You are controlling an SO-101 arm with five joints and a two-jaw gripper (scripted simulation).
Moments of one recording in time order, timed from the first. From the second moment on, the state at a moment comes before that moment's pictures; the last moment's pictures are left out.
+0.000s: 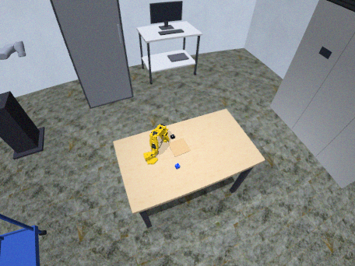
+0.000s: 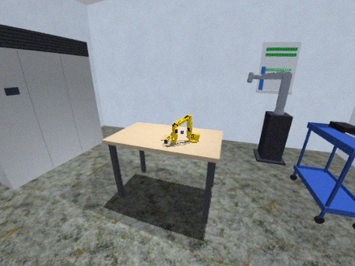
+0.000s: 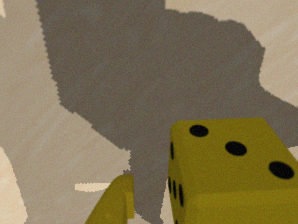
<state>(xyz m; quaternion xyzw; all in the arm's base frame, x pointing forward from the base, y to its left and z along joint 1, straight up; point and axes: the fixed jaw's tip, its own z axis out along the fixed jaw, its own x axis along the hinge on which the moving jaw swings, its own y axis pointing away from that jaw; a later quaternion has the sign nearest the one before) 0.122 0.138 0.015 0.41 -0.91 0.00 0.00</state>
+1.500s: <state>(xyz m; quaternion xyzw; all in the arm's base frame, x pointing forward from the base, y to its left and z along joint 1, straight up) 0.128 0.132 0.015 0.41 -0.91 0.00 0.00</state>
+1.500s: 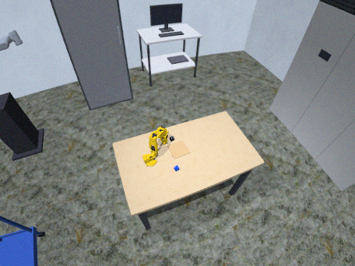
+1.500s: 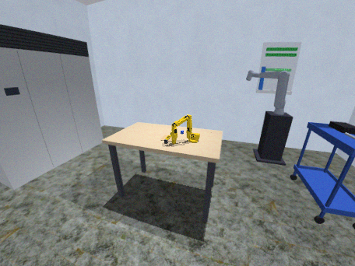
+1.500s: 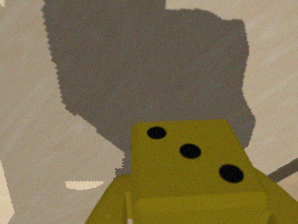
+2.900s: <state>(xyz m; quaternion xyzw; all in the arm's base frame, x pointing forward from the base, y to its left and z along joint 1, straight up) 0.128 0.132 0.051 0.41 -0.91 0.00 0.01</state>
